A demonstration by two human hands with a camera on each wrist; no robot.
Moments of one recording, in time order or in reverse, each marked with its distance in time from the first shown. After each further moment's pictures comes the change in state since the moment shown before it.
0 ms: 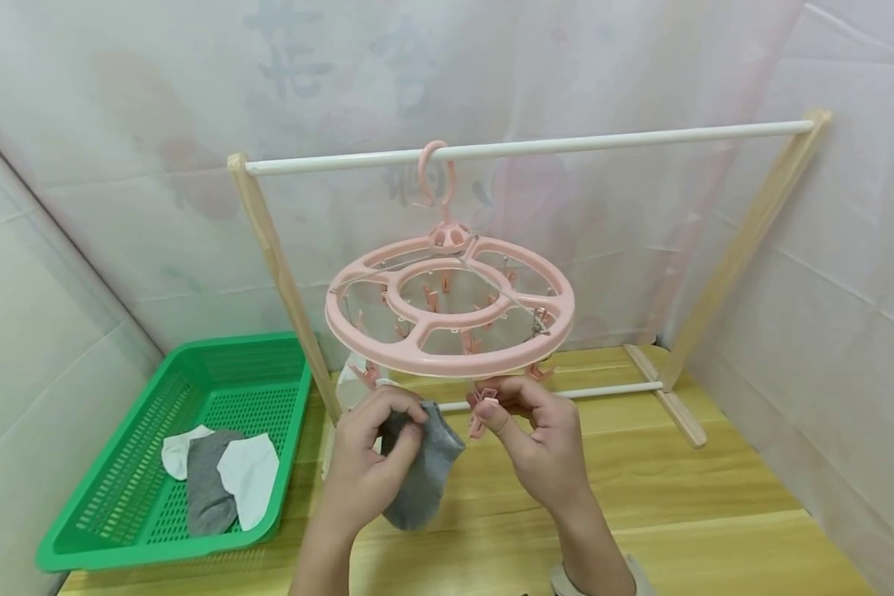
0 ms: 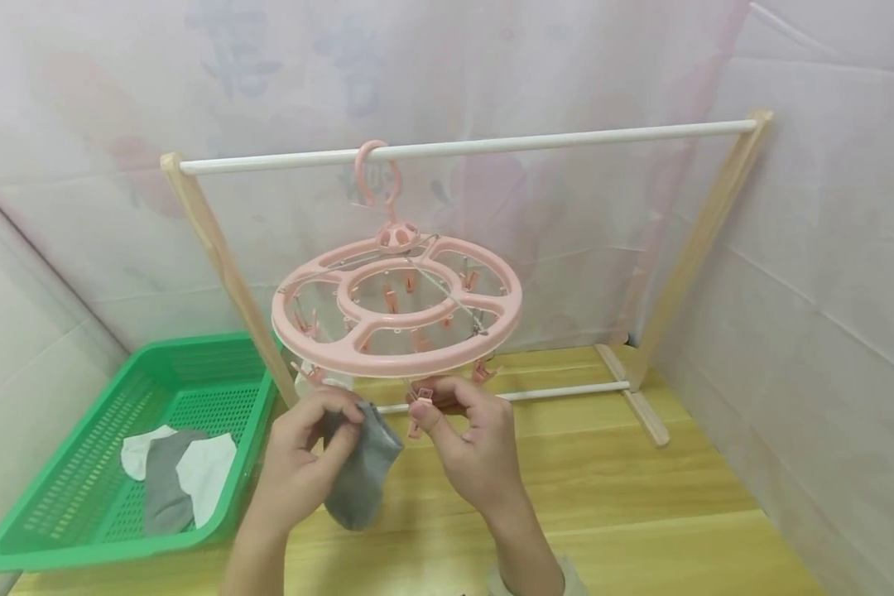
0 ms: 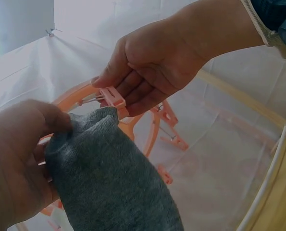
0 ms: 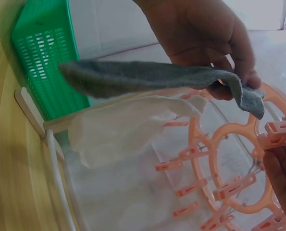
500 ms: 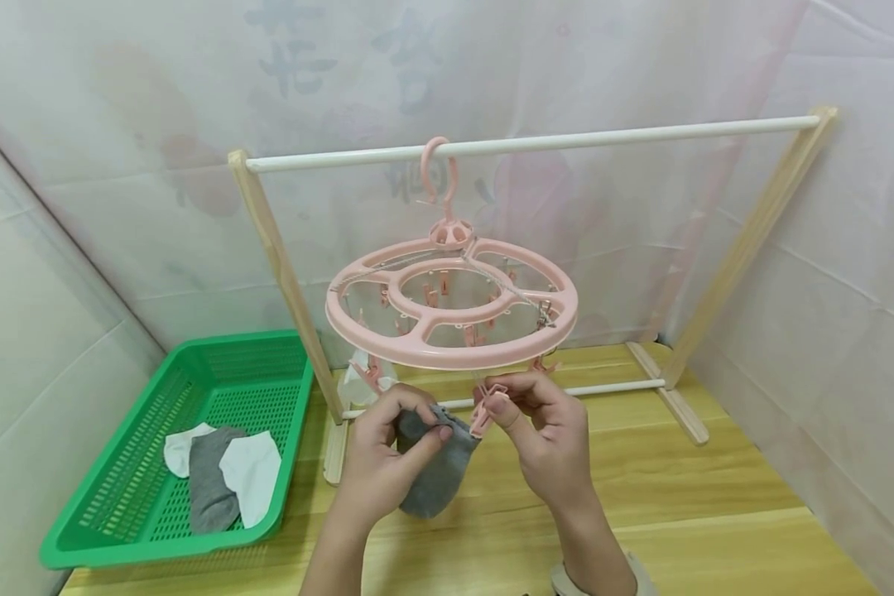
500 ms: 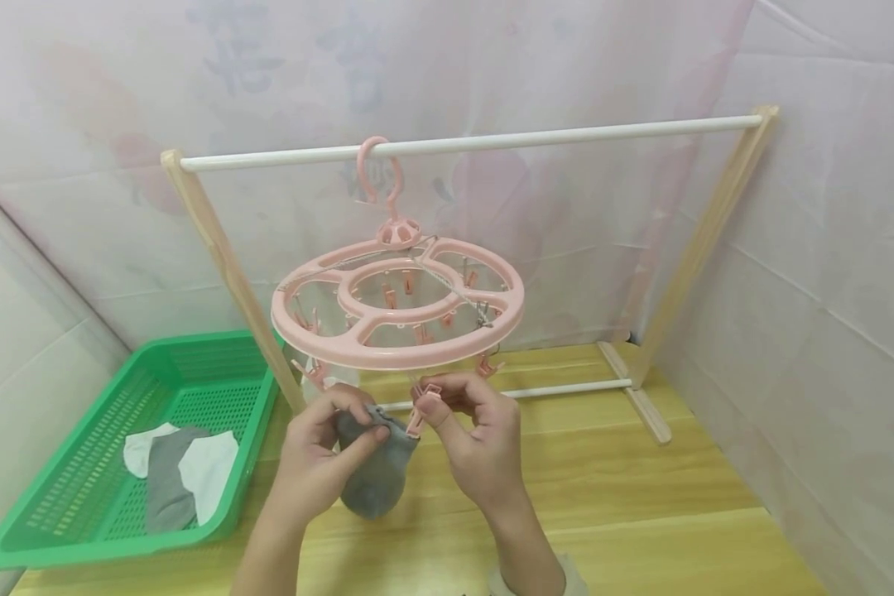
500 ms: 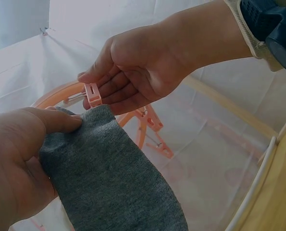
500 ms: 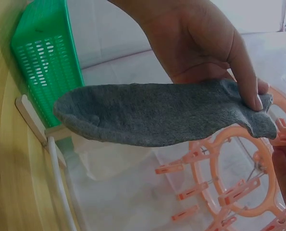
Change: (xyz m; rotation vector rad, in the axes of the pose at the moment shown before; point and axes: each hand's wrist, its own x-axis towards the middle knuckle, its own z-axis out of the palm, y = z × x) left_hand -0.004 -0.003 0.012 -0.218 -0.034 -0.137; right_hand 0.001 0.002 0.001 0.202 0.036 -0.053
